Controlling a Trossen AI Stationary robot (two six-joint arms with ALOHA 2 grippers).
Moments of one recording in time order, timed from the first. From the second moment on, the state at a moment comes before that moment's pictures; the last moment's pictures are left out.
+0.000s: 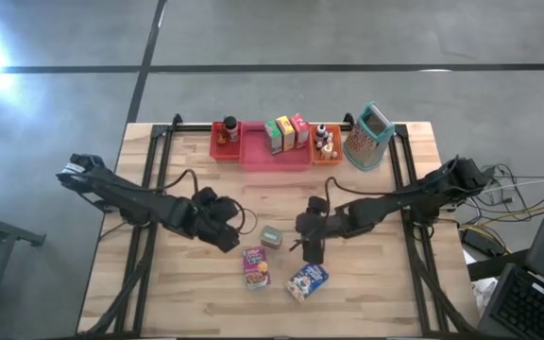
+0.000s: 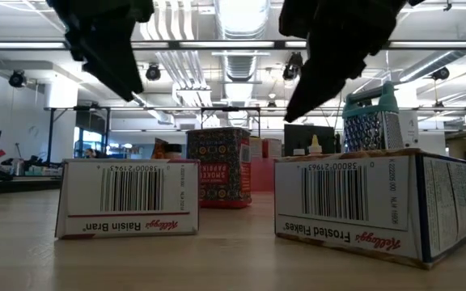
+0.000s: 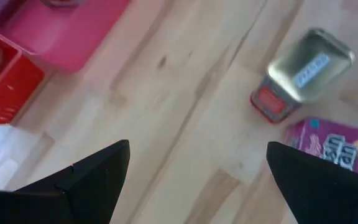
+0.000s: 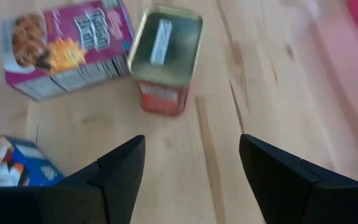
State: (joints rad) left arm -0.37 1.38 1.07 -0.85 -0.53 -0.78; right arm 0.28 1.61 1.04 -0.35 0.26 0.36
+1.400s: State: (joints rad) left arm -0.40 1.38 0.93 -0.83 -0.52 -0.91; right arm 0.37 1.79 1.02 -0.34 0.47 0.52
